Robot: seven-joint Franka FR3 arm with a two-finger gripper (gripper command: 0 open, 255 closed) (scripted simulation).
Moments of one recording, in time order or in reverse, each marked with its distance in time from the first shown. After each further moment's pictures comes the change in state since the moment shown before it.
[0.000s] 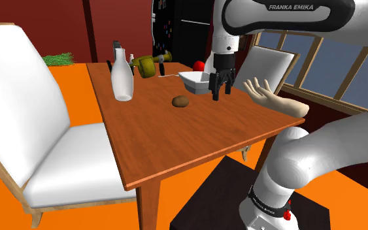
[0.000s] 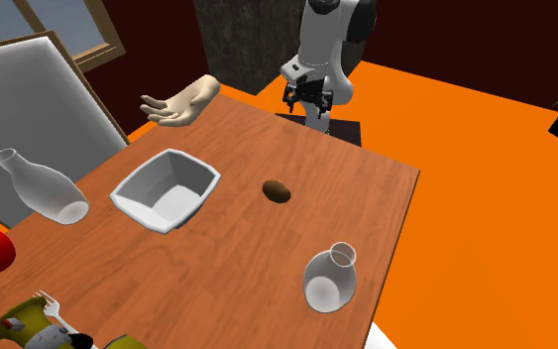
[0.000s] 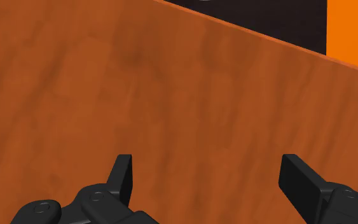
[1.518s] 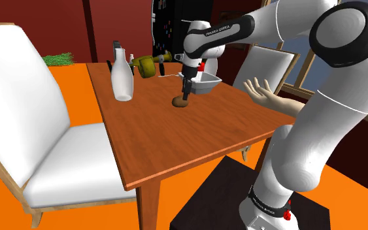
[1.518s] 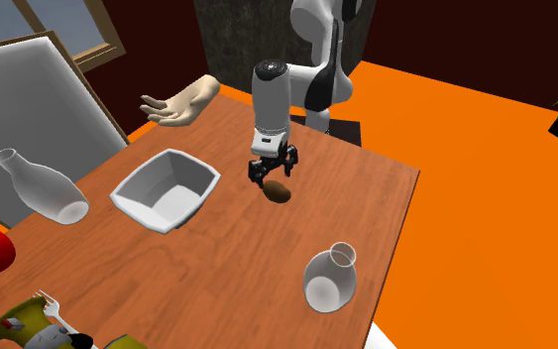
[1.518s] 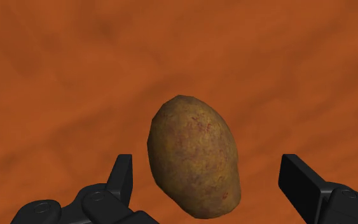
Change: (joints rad) arm 0.218 0.538 -0.355 0.191 0.066 0.598 -0.931
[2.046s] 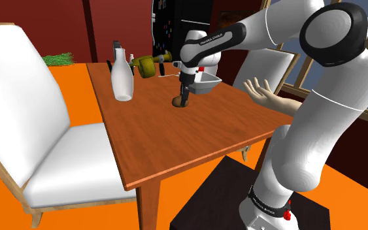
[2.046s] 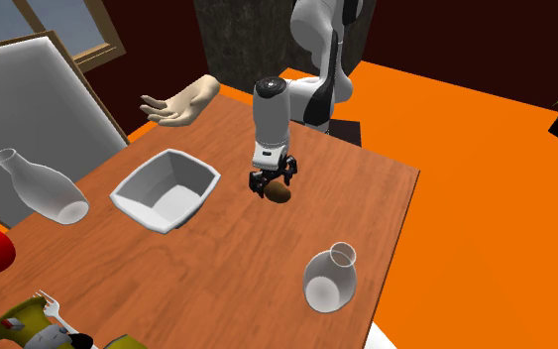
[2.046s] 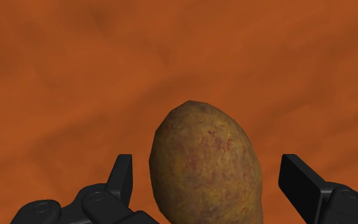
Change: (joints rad) arm 0.006 0.054 -0.011 -0.039 0.025 0.092 -0.028
